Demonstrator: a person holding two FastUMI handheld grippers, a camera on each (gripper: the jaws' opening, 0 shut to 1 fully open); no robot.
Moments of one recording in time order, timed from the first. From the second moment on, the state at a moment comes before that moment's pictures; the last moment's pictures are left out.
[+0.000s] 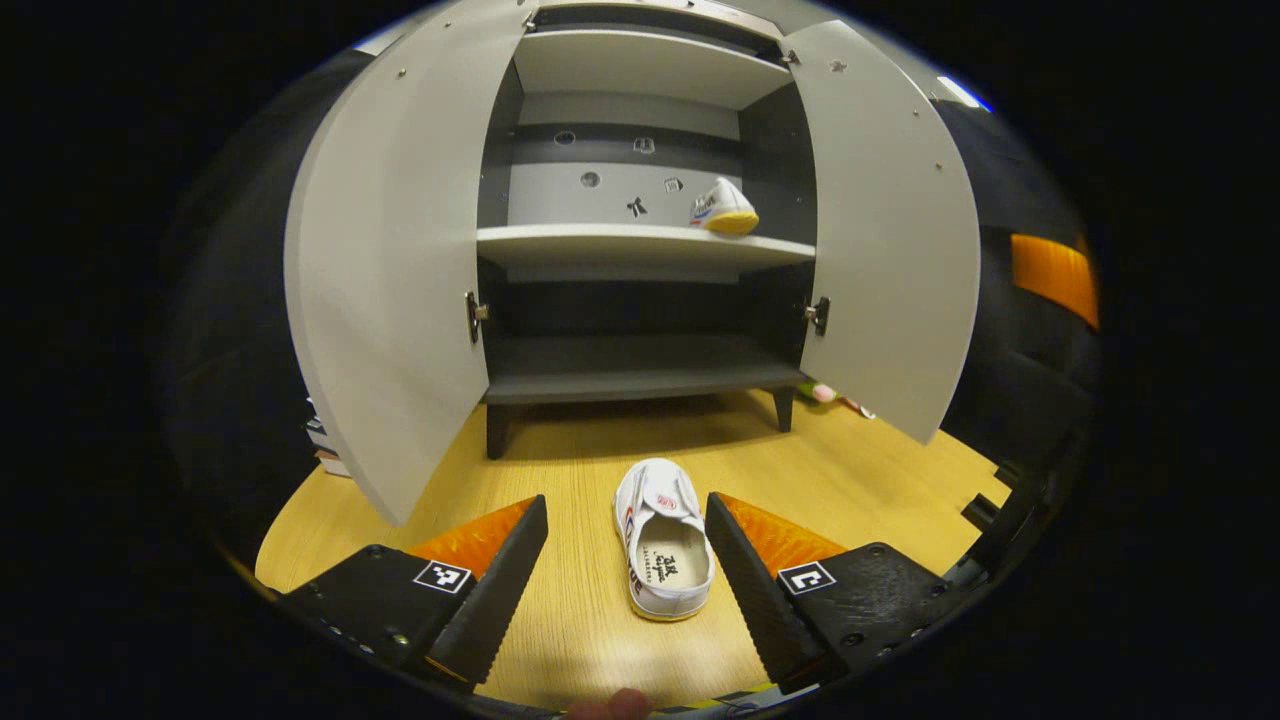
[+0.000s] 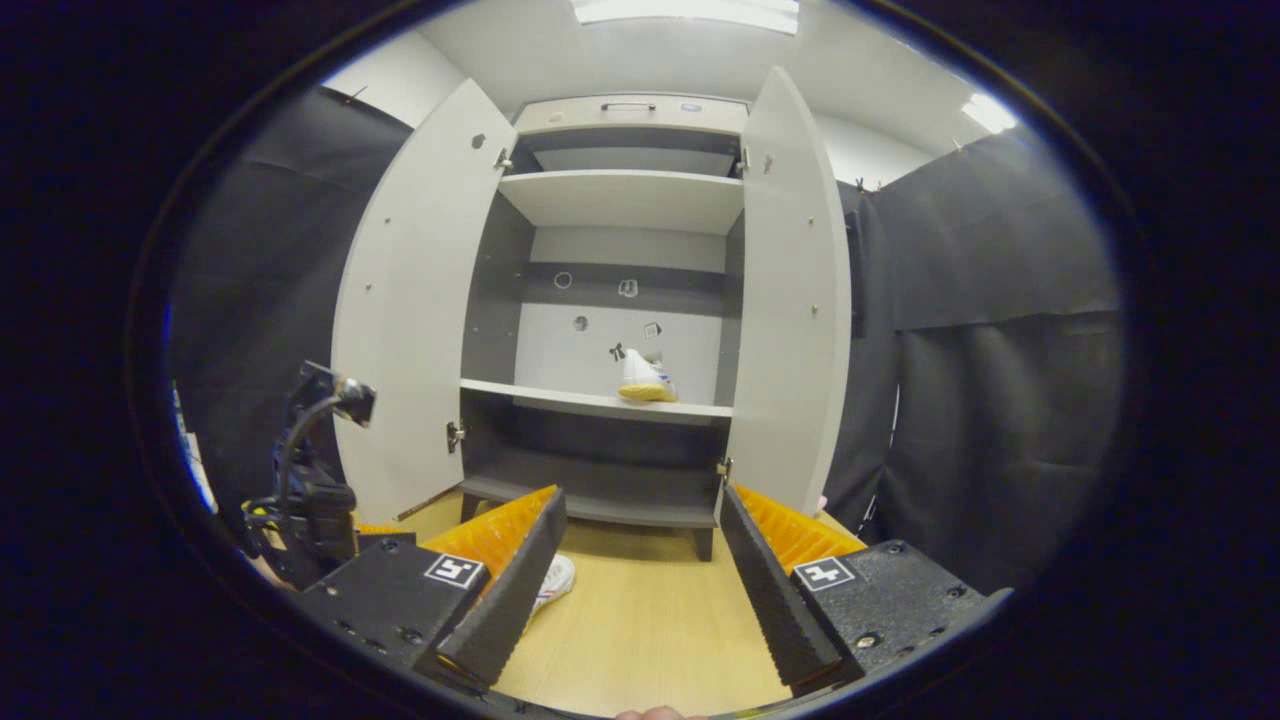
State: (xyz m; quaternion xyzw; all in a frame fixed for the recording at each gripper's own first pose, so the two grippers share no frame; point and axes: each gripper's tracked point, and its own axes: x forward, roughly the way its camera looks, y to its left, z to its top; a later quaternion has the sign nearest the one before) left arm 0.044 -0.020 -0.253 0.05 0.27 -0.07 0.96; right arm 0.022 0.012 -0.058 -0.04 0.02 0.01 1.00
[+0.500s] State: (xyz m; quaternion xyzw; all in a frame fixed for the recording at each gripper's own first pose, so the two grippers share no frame) left arm 0.085 -0.009 -0.355 0.06 0.38 -0.06 0.92; right arm 0.026 -0.022 -0.078 -0.01 0.06 -0.02 1.00
